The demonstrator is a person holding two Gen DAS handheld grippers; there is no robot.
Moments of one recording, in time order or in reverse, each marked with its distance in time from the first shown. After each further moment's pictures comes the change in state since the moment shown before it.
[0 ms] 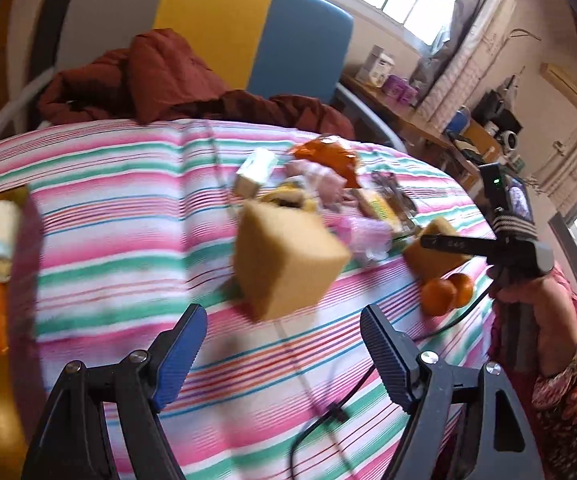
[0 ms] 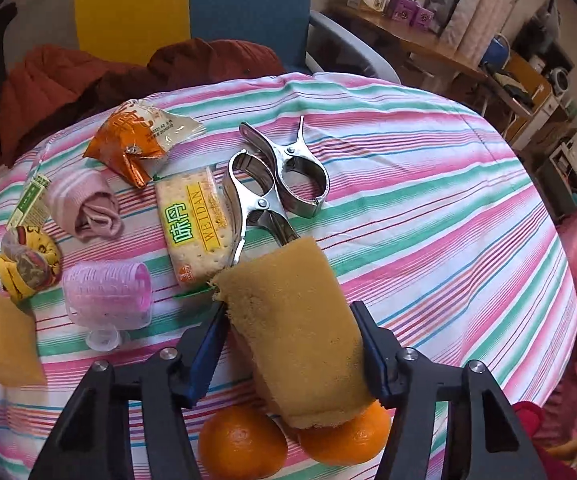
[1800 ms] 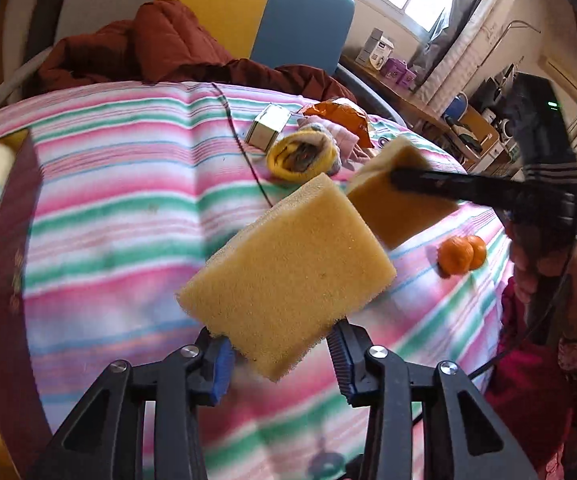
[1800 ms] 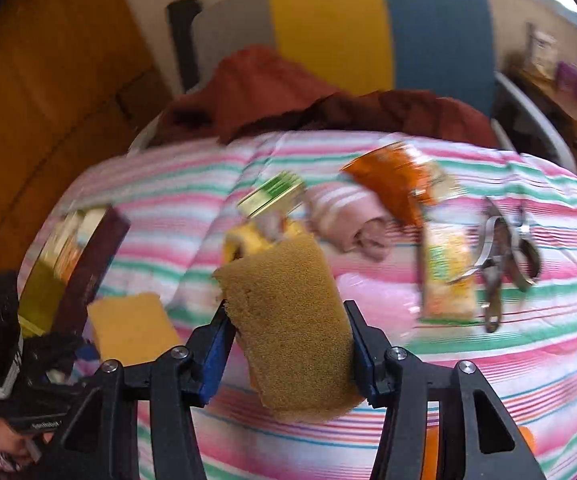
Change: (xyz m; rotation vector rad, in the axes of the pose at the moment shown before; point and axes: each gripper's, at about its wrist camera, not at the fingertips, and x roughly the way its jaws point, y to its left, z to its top) left arm 0.000 0.027 -0.053 -0.003 0.049 -0.010; right arm -0.055 0.101 -0.010 -0.335 -0.125 0.601
